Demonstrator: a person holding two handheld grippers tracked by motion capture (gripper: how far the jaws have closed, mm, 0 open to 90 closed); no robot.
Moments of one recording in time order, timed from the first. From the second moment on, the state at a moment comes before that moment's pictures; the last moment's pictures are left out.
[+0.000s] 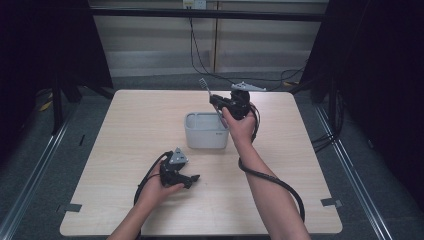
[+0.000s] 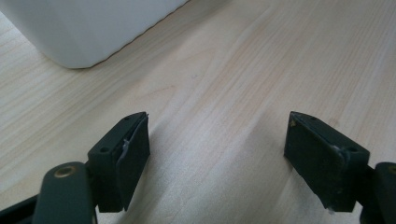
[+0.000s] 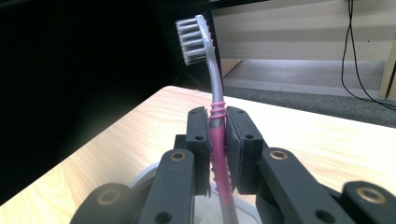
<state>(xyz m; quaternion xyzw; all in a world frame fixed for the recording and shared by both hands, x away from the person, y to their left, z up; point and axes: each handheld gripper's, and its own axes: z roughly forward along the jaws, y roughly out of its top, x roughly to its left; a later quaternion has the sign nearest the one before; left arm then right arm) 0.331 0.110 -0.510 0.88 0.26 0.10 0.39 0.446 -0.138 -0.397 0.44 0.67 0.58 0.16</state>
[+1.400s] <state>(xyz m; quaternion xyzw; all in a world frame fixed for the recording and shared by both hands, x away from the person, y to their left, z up) 0.331 0.110 -0.509 0.88 0.26 0.10 0.38 0.414 -0.167 -0.413 0.46 0.67 0.57 0.15</state>
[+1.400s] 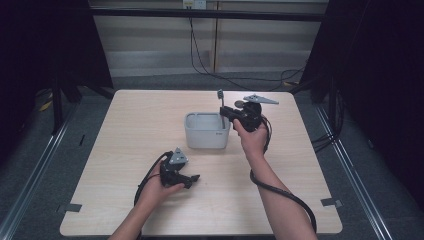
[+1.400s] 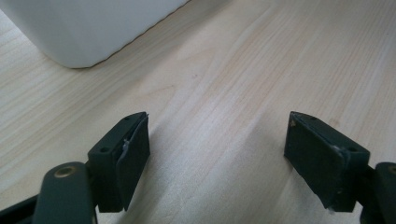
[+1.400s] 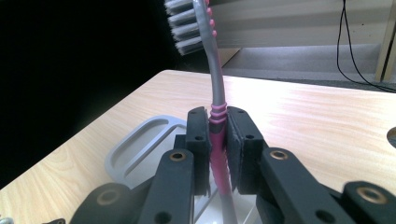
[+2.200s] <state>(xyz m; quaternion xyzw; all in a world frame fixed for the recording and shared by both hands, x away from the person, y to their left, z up) 0.330 0.110 -0.510 0.88 0.26 0.11 0.39 0.401 -0.175 -0.417 0.46 0.68 0.56 0.15</state>
